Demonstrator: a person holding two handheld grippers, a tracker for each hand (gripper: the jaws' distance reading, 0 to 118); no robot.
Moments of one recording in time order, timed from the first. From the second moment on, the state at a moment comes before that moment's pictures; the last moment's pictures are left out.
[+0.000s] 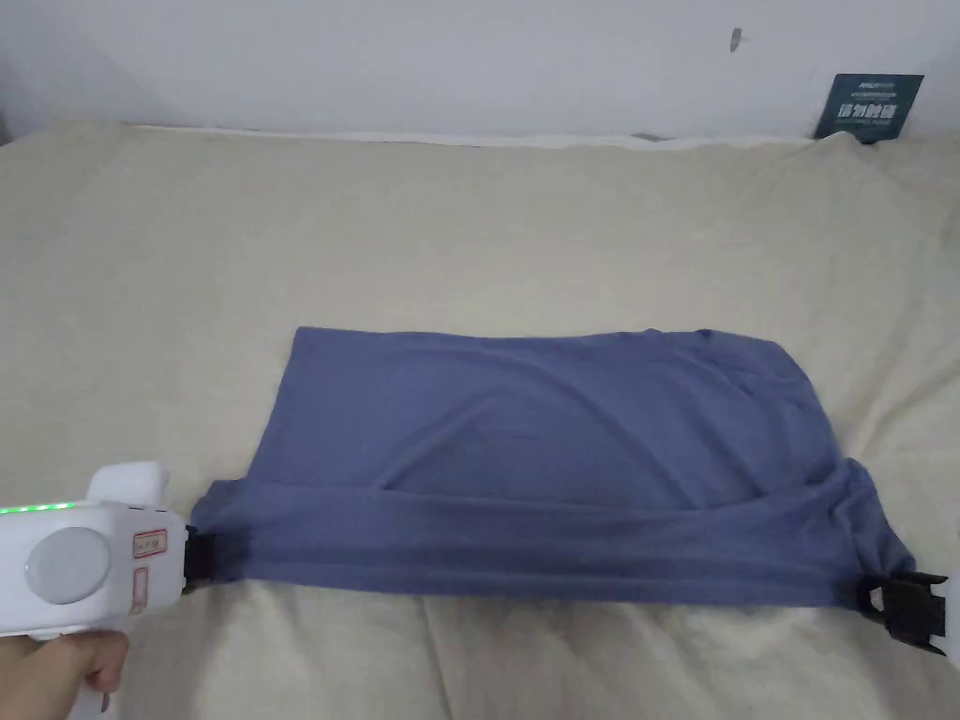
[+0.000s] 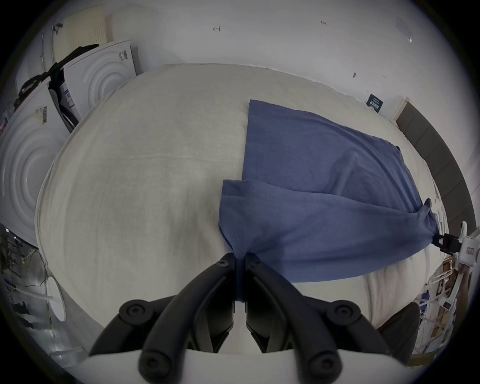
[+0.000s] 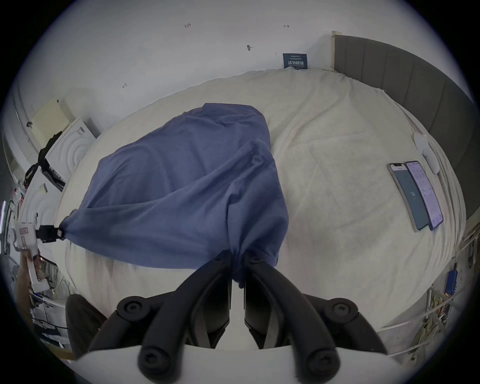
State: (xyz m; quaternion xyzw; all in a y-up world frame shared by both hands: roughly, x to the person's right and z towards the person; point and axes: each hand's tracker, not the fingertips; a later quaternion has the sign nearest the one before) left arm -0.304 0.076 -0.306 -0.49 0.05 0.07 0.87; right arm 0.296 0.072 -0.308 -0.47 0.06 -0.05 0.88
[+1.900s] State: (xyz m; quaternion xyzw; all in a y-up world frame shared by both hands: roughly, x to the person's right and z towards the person) left arm -0.286 0.023 -0.565 -0.51 0.09 0.04 0.86; right arm 0.279 0.071 -0.431 -0.41 0.06 -0.02 0.91
